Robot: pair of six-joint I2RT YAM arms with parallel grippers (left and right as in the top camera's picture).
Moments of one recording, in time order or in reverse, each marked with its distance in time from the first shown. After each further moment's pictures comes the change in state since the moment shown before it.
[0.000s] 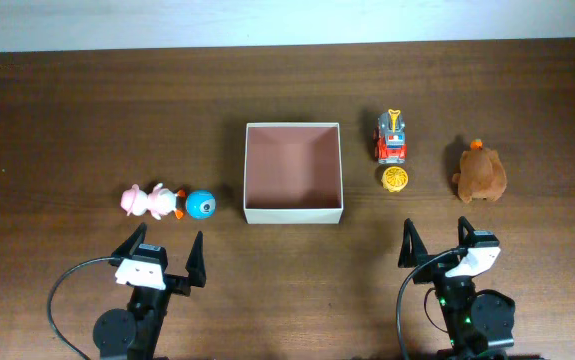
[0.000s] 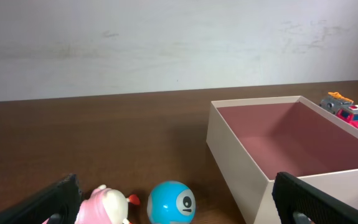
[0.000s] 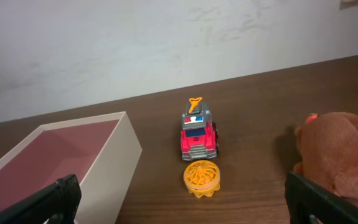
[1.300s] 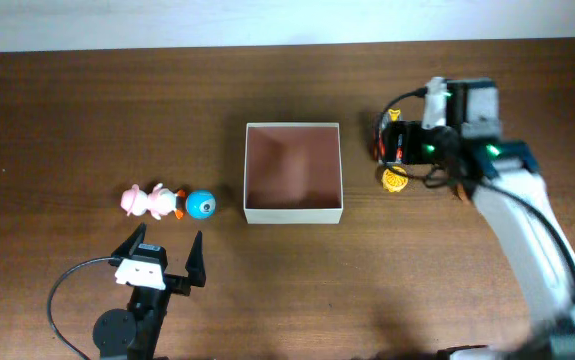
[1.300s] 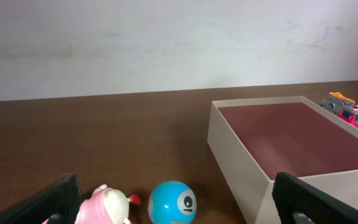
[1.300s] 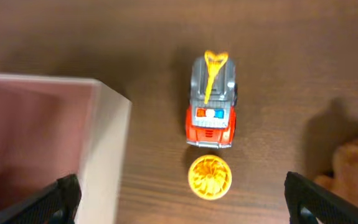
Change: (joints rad) left arm 0.000 0.000 0.000 0.000 -0.004 0.000; right arm 0.000 1.524 1.249 -0.570 -0.100 -0.145
